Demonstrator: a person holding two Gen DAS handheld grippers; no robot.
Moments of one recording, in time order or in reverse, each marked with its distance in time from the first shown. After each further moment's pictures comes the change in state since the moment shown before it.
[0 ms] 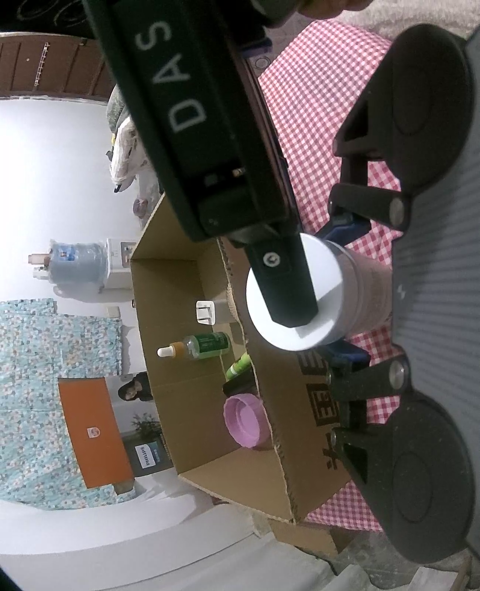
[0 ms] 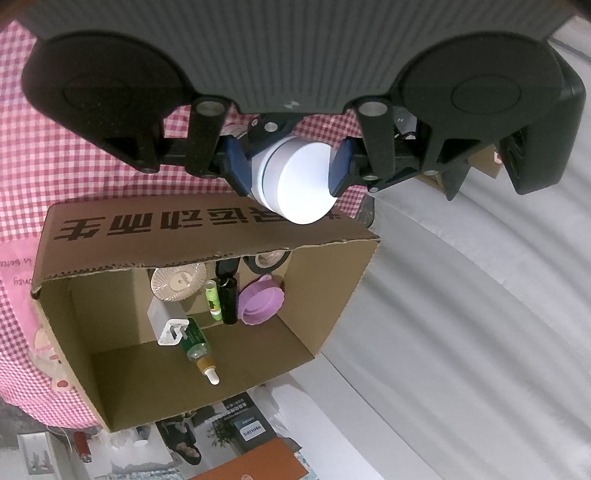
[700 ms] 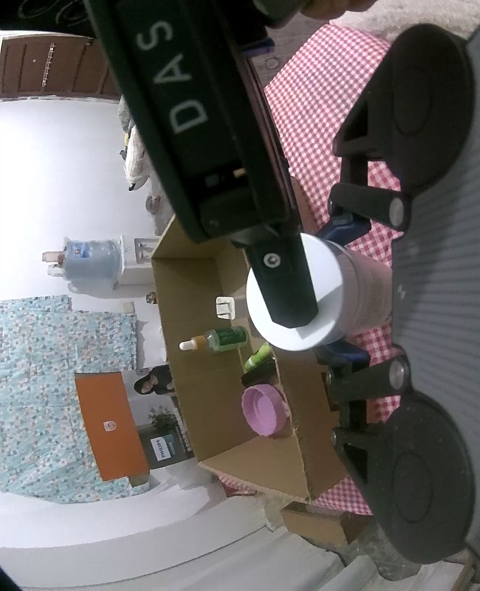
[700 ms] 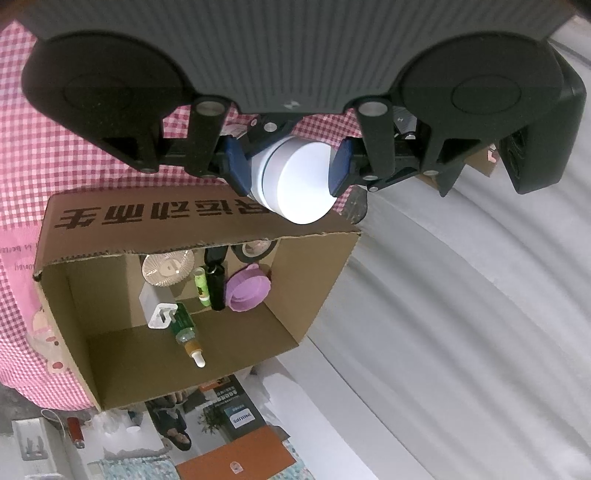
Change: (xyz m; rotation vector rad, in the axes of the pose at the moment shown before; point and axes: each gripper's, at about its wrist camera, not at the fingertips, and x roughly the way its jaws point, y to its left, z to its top) left arm -0.020 -0.004 0.005 0.008 -0.051 0.026; right arm -0.012 0.011 0.000 -0.032 -0.037 0.019
